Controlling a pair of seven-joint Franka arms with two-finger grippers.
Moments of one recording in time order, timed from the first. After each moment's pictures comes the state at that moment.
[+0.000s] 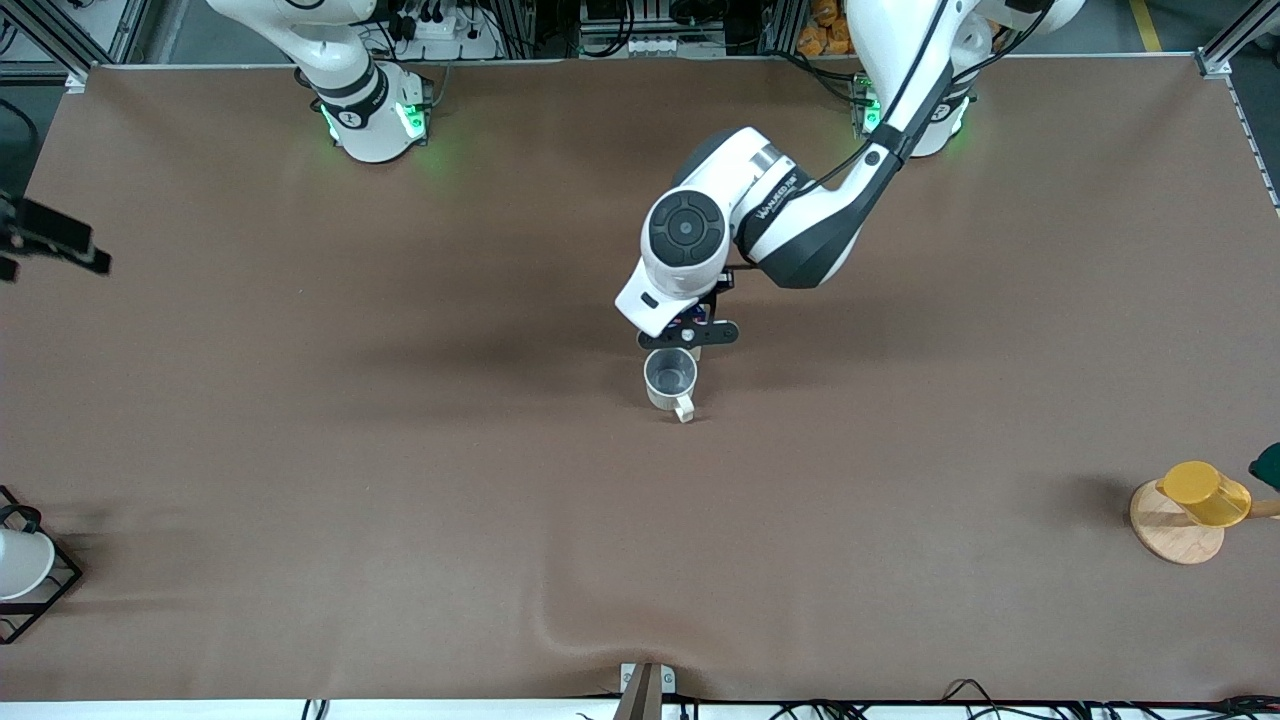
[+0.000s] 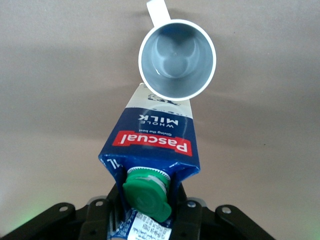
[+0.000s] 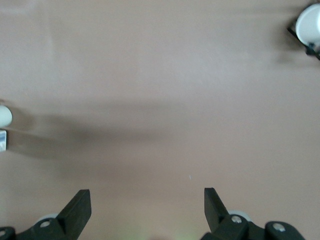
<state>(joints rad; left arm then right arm) -0.57 0.57 -0.23 -1.42 -0.06 1.77 -0.81 -0.05 0.21 -0.01 -1.20 0.08 1.37 -0.10</state>
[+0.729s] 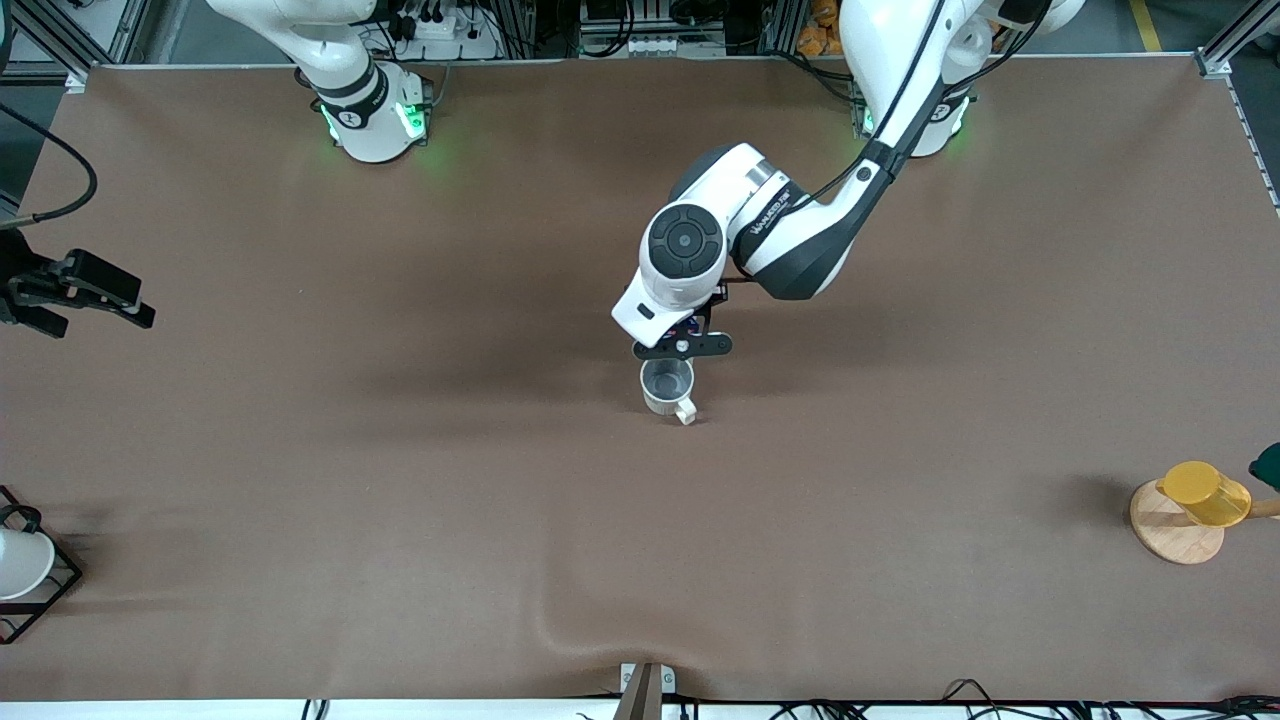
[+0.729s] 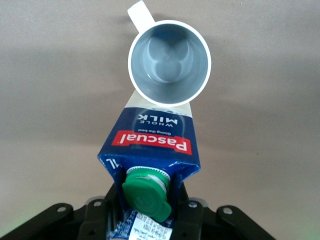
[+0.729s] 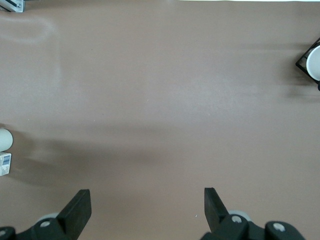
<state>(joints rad) -0.57 0.60 -0.23 -1.41 -0.06 1.82 -0.81 -0.05 0.11 0.00 -1.43 0.09 1.60 -0.11</state>
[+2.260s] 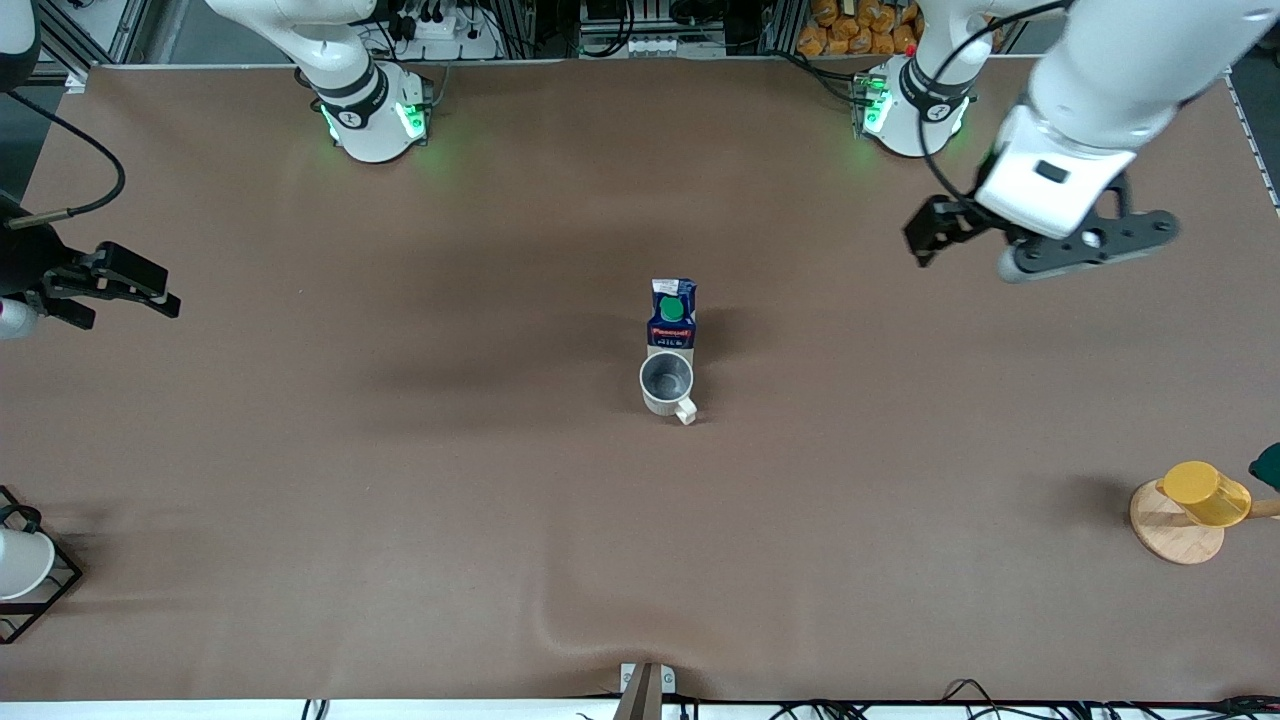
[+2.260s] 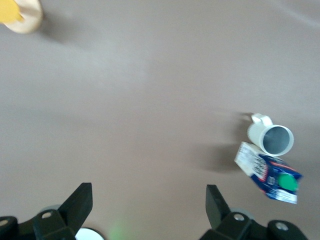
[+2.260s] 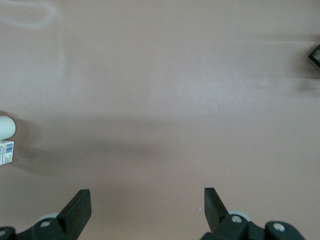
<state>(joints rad) -0.19 0.12 -0.18 -1.38 0.07 1.46 -0.55 -0.02 0.10 0.01 -1.47 0.09 1.60 -0.11</state>
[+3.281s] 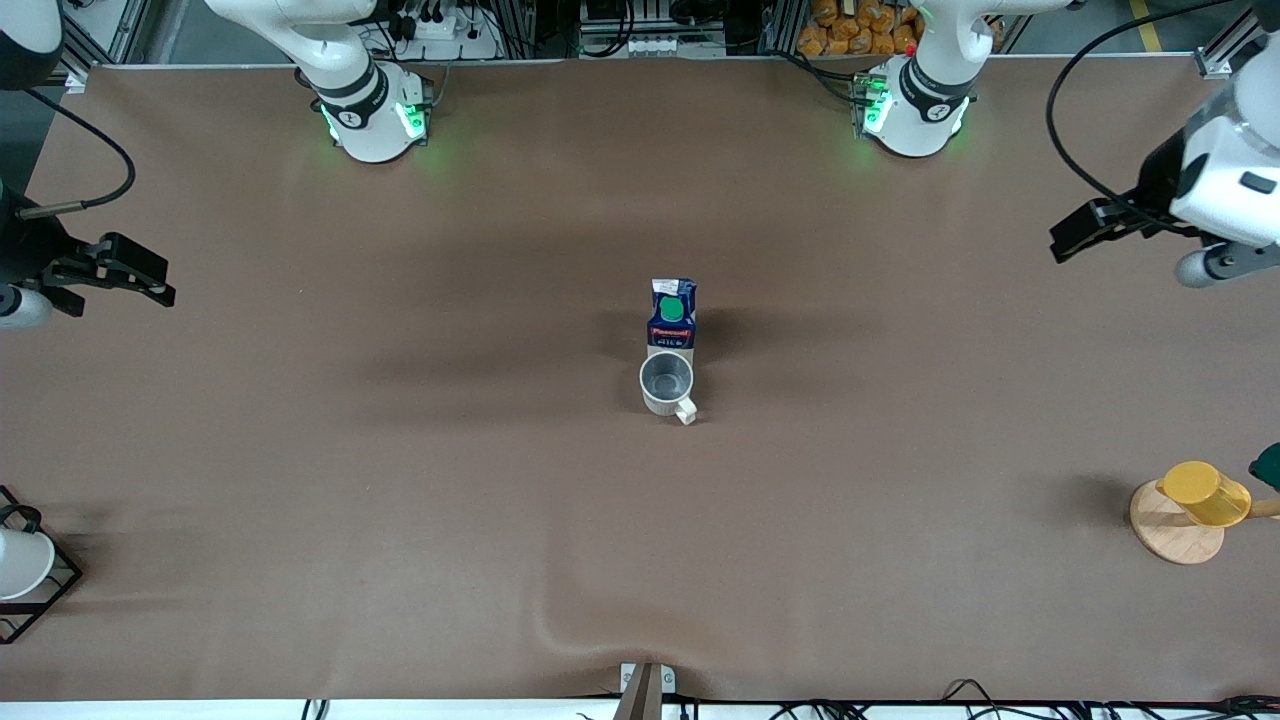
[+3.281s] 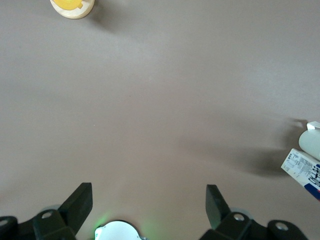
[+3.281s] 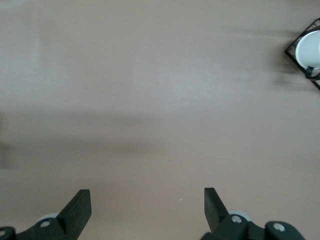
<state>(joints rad) -0.02 0.00 -0.10 -1.54 0.04 1.45 -0.38 -0.01 0.06 0.00 -1.52 -0.01 1.60 -0.11</state>
